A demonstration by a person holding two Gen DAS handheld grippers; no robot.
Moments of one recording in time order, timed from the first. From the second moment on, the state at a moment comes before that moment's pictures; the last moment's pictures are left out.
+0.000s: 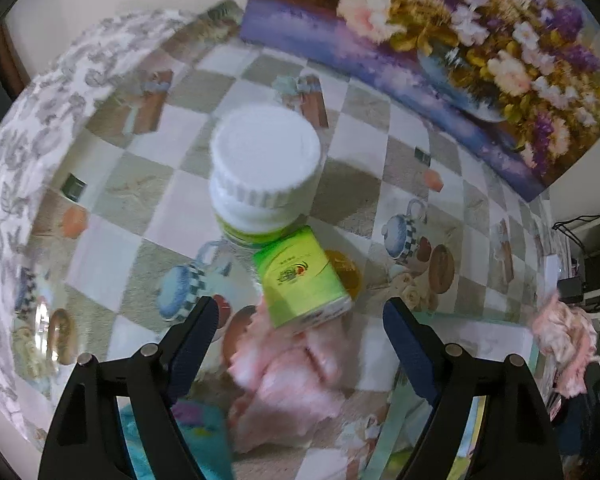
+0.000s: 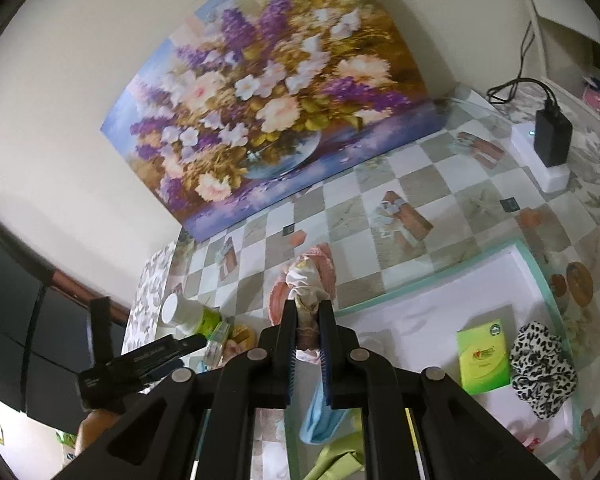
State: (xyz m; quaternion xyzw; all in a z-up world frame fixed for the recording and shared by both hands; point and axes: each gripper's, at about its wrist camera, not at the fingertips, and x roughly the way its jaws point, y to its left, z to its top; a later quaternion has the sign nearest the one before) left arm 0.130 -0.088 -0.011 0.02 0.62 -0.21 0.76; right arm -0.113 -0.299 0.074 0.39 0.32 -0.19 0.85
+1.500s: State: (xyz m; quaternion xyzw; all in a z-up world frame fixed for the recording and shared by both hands) left arm -0.007 -0.181 0.053 0.10 0.54 -0.36 0.76; right arm -0.219 -0.352 0.109 0.38 0.27 -0.30 0.83
